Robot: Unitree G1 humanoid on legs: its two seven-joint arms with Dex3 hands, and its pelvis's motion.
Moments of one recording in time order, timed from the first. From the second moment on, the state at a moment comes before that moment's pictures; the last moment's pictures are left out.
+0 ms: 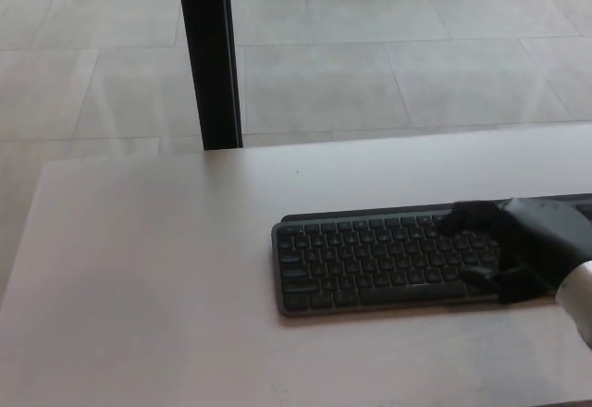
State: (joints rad) left_arm -0.14 0.62 0.65 1.26 -0.30 -0.08 0.01; right_arm -0.47 -0.57 0.32 0.29 -0.57 -0.03 0.06
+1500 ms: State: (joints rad) left_arm -0.14 0.62 0.65 1.26 -0.30 -0.08 0.01; right_arm -0.19 -0.67 -0.95 0.63 -0.07 0.03 0.12
